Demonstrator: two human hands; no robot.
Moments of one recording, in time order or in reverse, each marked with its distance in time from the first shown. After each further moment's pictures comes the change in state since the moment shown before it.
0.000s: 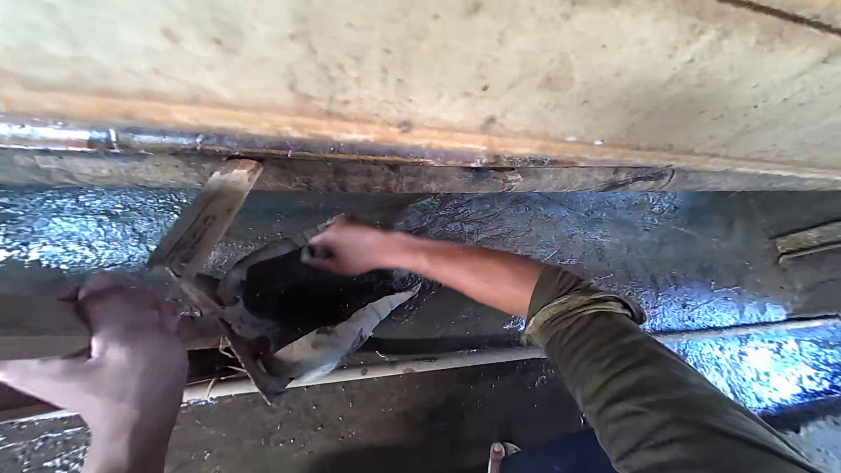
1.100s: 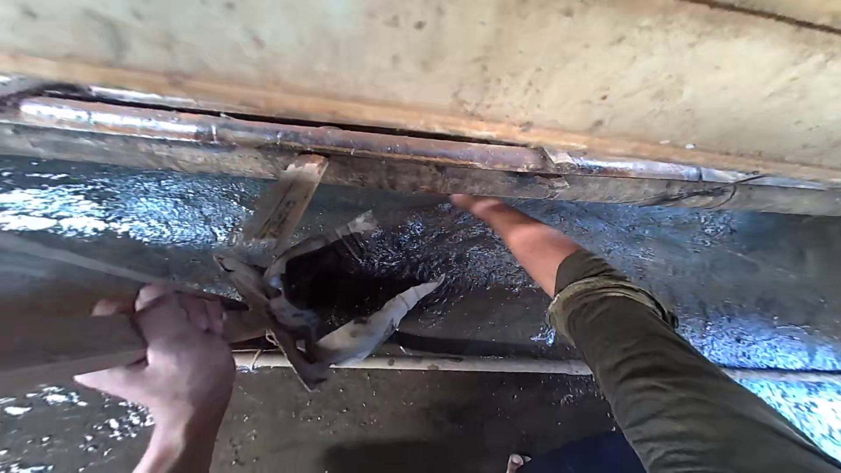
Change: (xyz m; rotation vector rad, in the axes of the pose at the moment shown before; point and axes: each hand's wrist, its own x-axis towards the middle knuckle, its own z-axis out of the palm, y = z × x) left_hand -0.014 0.015 -0.022 -0.167 0.105 0.073; right_hand -0.046 0.159 -0.036 -0.202 0.084 0.735
